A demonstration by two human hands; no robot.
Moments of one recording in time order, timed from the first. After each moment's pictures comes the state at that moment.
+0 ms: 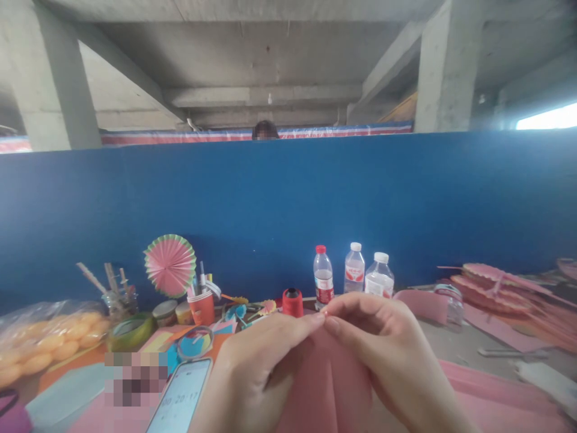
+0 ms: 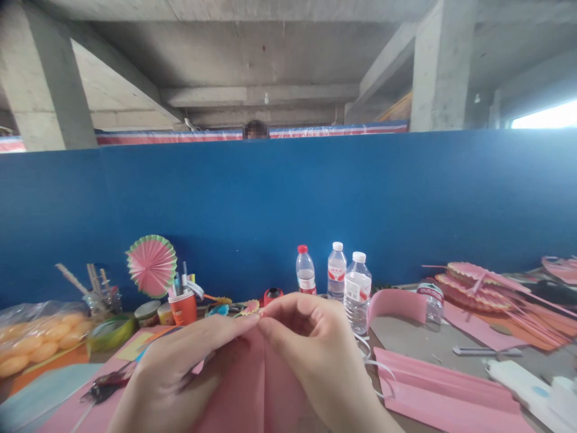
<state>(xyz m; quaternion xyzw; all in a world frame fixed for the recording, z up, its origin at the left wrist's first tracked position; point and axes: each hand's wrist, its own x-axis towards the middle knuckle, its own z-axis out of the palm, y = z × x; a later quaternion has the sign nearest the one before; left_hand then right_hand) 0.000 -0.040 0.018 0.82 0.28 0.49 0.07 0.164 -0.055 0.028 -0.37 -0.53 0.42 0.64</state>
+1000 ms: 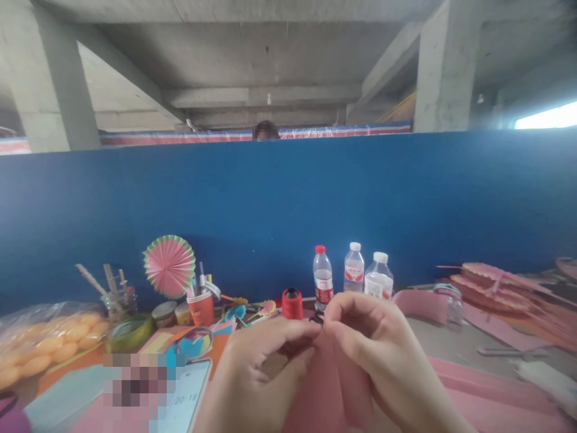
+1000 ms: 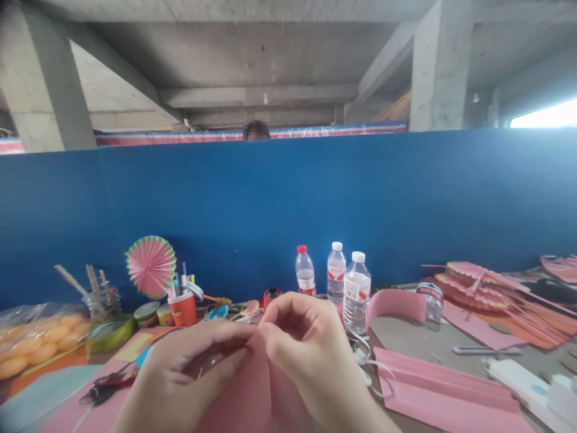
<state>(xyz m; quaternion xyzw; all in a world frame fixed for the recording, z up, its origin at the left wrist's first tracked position) 0.010 -0.044 0.018 0.76 0.32 0.50 0.25 0.163 -0.051 0.025 -0.34 -0.55 0.45 0.62</state>
